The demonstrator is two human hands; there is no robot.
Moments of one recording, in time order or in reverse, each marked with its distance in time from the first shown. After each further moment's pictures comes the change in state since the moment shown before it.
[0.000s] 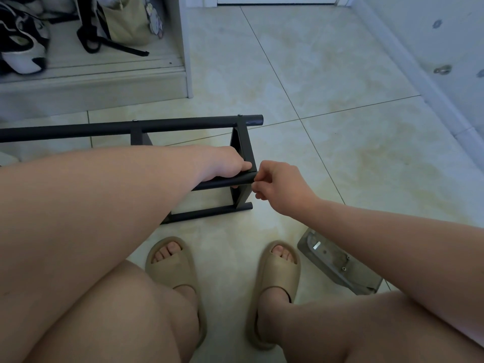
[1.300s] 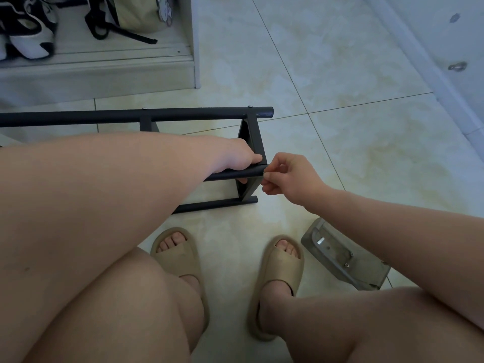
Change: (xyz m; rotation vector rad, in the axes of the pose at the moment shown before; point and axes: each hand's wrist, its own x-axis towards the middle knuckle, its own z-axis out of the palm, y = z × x) left_hand -0.011 0.008 0.001 0.049 -0.044 -0.025; right_hand 0.007 0.008 -0.002 0.328 -0.045 0.097
